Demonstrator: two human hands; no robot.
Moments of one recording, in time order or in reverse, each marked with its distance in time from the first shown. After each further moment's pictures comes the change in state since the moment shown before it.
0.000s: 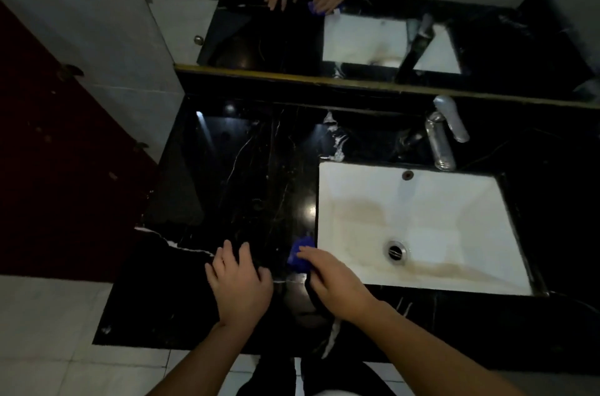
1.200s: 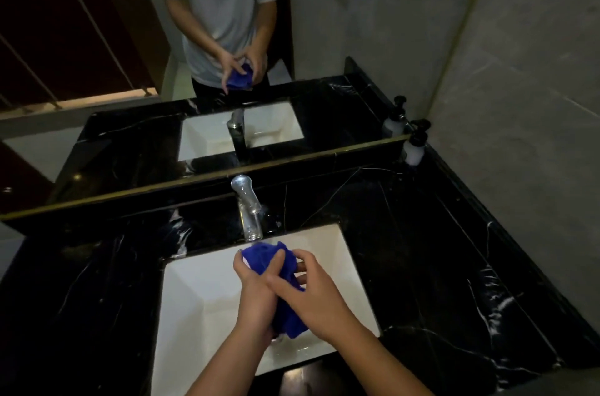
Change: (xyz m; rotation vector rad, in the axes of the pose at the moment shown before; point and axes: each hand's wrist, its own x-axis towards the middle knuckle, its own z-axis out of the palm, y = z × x) left_hand -0.092 0.410 0.000 -1.269 -0.368 -0.108; right_hand -0.136 0.105 -0.271 0.710 0.389 0.316
